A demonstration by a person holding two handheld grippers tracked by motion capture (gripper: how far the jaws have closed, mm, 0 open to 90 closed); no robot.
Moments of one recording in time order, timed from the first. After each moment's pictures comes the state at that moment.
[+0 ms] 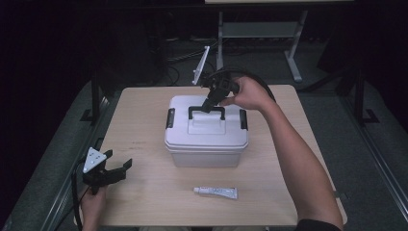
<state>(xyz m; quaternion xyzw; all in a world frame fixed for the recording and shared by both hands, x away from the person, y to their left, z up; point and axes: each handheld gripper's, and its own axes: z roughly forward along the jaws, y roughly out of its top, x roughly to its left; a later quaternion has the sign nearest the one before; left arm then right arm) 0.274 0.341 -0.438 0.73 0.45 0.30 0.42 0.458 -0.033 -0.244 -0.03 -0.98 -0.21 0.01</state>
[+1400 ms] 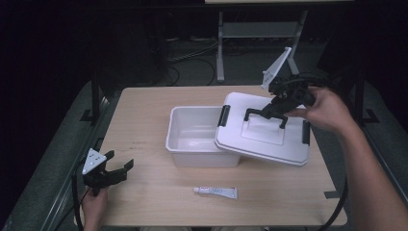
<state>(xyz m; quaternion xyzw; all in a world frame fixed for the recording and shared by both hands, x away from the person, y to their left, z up) 0.269 0.337 -0.437 0.72 0.45 0.29 0.44 0.377 -0.185 -0.211 -0.14 -0.97 -0.20 -0.06</state>
